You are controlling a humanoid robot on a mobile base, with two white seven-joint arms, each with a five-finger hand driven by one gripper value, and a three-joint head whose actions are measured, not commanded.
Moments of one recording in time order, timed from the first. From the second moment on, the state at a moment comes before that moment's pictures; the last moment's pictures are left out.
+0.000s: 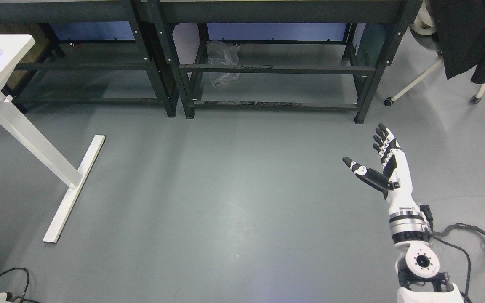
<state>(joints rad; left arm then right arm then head) 0.00 0.00 -0.08 0.00 0.13 0.01 0.18 0.05 0.00 -0.01 -1.58 0.04 -0.11 0.00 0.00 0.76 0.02</state>
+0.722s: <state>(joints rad) 0.00 0.00 -0.08 0.00 0.13 0.01 0.18 0.05 0.00 0.00 -1.58 0.04 -0.11 0.00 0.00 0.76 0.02</state>
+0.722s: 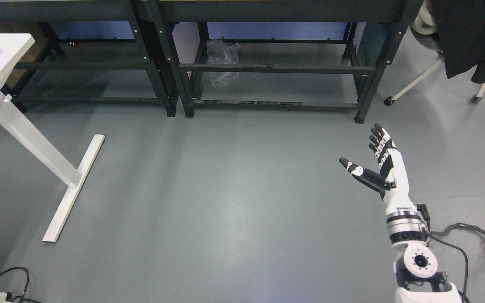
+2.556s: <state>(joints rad) 0.00 0.00 -0.08 0.00 0.13 0.01 0.18 0.00 0.00 0.00 -1.62 0.62 -0.28 -0.05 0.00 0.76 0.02</state>
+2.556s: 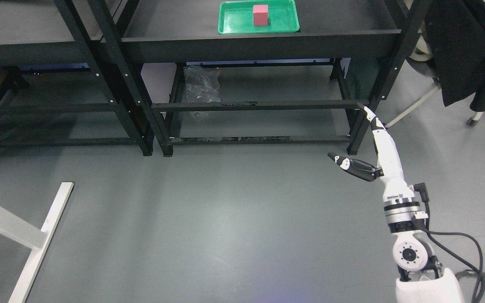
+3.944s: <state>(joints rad) 0.00 0.00 -0.08 0.00 0.13 0.01 0.18 0.00 0.00 0.05 -1.63 1.26 -0.26 -0.28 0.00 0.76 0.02</state>
